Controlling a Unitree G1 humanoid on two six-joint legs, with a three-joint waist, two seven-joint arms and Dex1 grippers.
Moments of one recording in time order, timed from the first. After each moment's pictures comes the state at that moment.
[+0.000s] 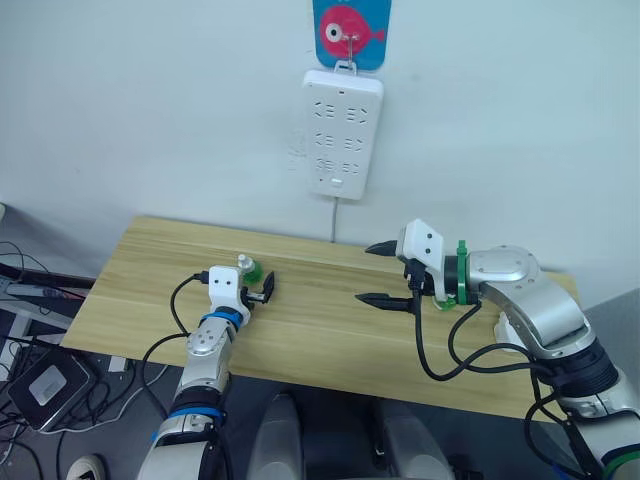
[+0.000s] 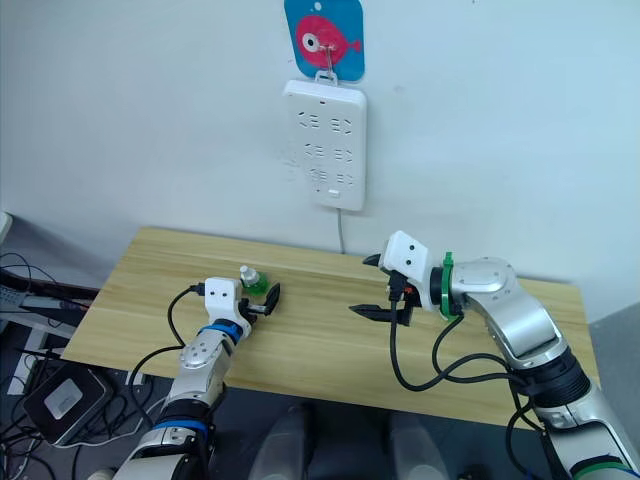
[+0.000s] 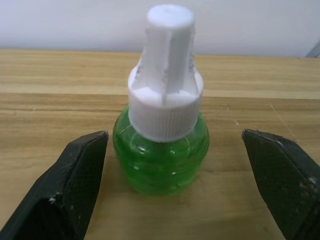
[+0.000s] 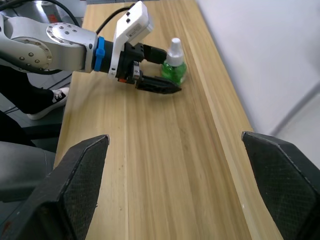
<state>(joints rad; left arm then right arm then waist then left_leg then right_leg) -0.39 0.23 0.18 0.81 -0.12 -0.31 -0.34 -0.53 -0.60 0.26 -0.28 0.27 0.58 0.95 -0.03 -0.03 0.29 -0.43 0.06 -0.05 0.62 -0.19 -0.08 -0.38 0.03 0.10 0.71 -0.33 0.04</state>
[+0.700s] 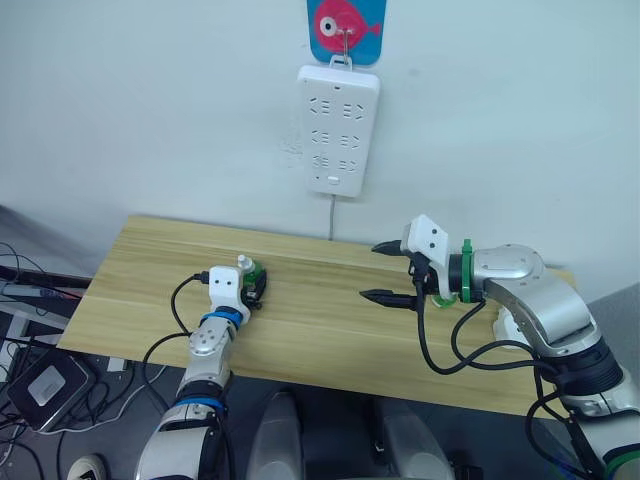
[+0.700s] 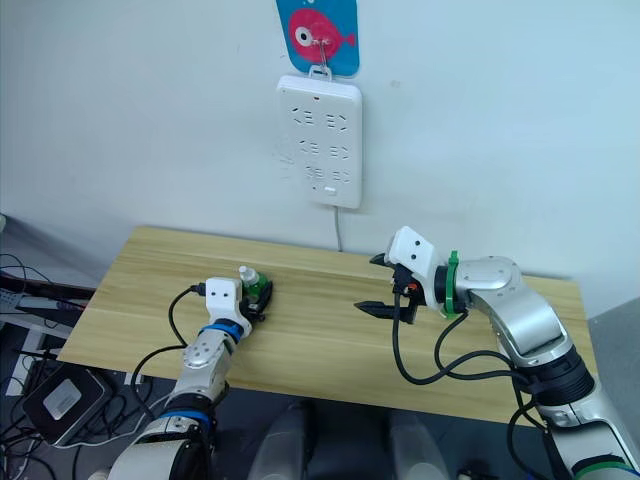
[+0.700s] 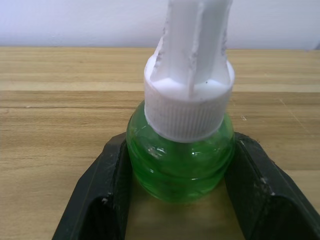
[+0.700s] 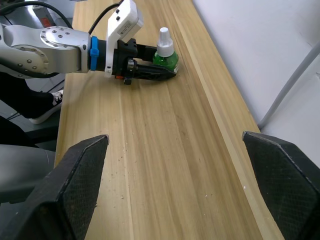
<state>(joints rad) -0.42 0.25 0.17 0.89 -0.11 -0.41 -0.36 -0.53 -0.61 0.25 -0.28 0.29 0.63 0.94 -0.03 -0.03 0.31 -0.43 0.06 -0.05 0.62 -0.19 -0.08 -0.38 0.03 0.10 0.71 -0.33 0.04</state>
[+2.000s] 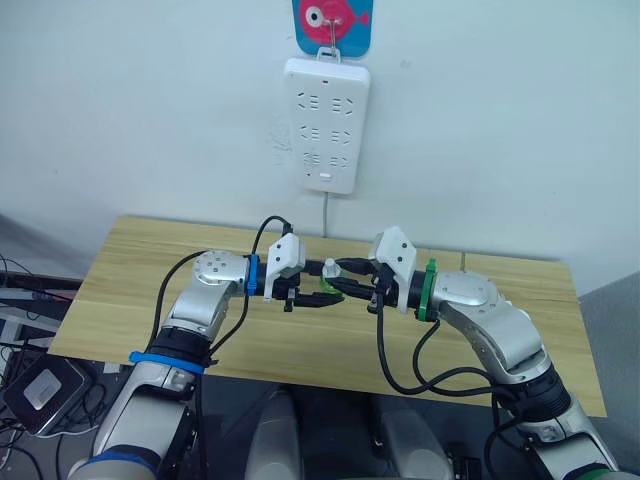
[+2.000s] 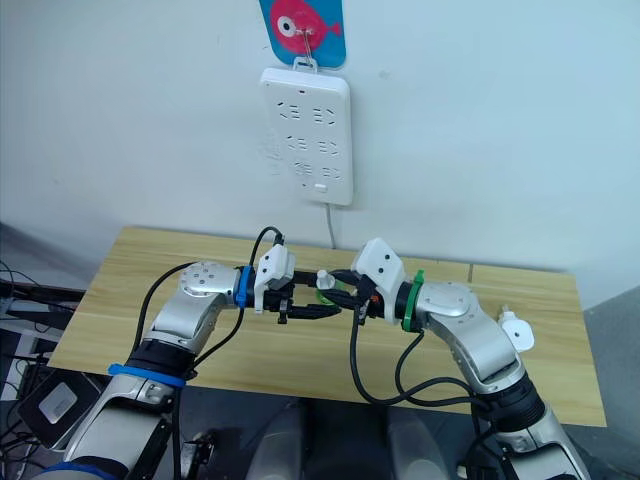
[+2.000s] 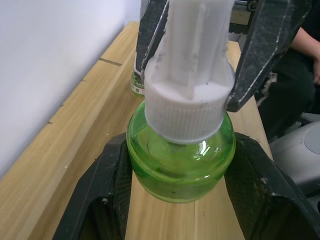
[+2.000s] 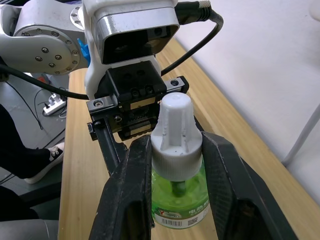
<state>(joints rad) -0.56 0.48 -0.20 0.35 -0.25 0.01 -1.34 -0.42 -0.36 0.30 -0.33 0.27 0.58 0.75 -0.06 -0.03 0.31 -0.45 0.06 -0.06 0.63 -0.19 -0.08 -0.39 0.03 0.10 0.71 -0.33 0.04</state>
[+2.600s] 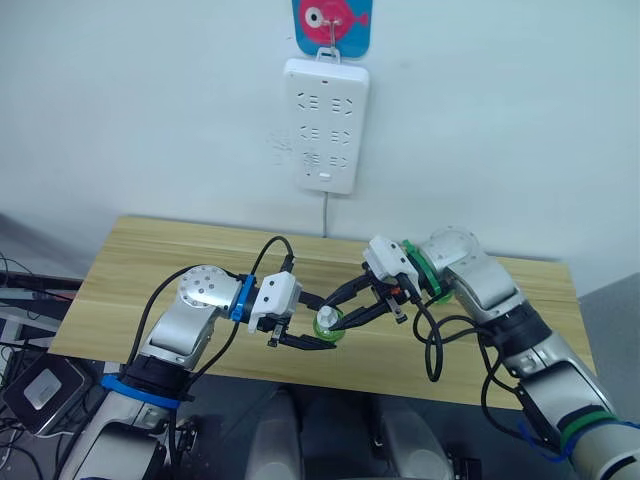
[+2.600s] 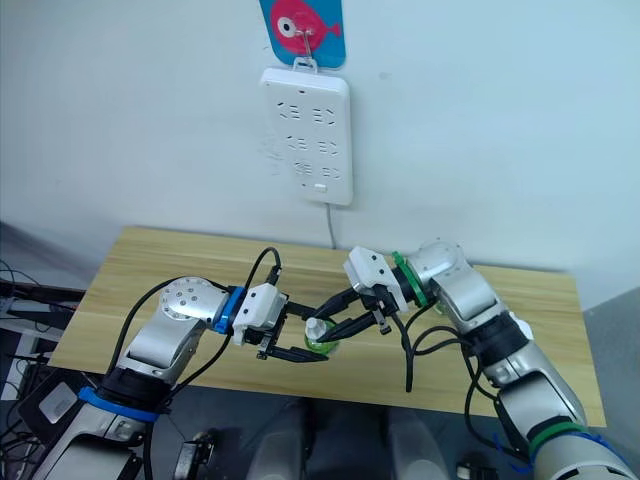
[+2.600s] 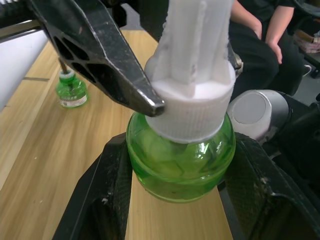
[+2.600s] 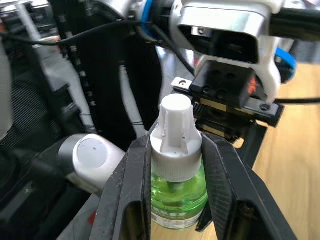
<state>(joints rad) -0.43 0.59 -0.24 0.07 -0.28 -0.01 -1.49 -0.77 -0.39 0.42 0.21 0.33 0.14 1.54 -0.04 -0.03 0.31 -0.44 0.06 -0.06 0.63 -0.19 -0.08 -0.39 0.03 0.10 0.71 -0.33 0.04</state>
